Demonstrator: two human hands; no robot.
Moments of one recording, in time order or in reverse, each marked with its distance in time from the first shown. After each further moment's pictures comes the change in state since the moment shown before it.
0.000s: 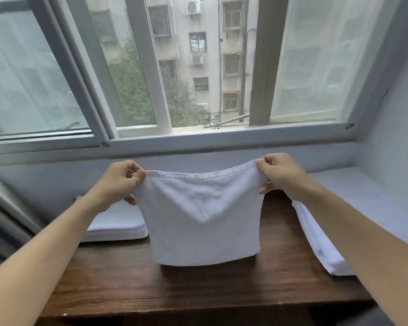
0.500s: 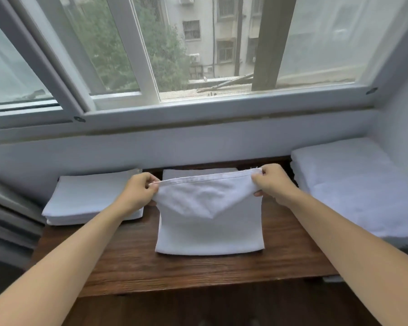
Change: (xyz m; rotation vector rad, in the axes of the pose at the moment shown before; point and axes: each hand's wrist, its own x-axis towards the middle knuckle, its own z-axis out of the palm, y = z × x) left_hand 0.044 -0.083 0.084 0.108 -0.200 -0.176; right_hand 0.048 0.095 0.038 -0.234 0.003 0.188
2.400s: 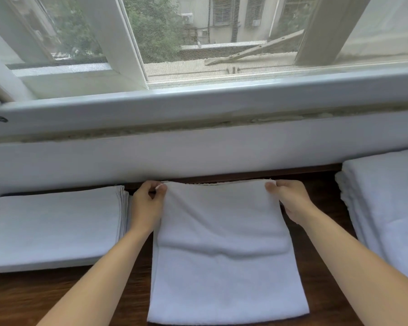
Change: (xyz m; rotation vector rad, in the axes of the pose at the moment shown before) left_hand 0.177 -0.105 0.102 -0.270 0.323 -0.017; right_hand 0.168 0.072 0.081 0.462 0.042 0.336
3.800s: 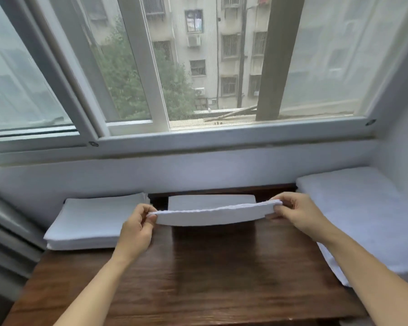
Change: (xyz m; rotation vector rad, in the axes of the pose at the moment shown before) left_hand -0.179 0.091 -0.125 0.052 -0.066 0.237; right_hand -0.192 -0.029 -0.105 -0.214 -0.190 -0.542
